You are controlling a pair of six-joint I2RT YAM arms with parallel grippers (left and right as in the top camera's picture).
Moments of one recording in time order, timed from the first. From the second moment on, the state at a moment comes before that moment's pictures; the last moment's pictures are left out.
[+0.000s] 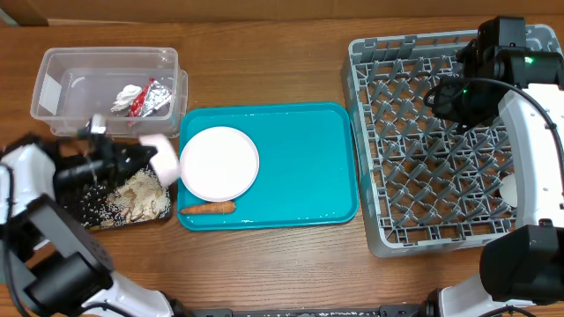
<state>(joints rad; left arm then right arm) 0.59 1.83 1.33 -1.29 1.13 0.33 -0.09 1.74 1.71 -1.25 -0.12 0.17</state>
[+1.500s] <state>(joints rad) -0.22 2.04 2.11 -1.44 0.24 -0.27 0.05 1.74 1.71 -0.97 -0.29 0.16</state>
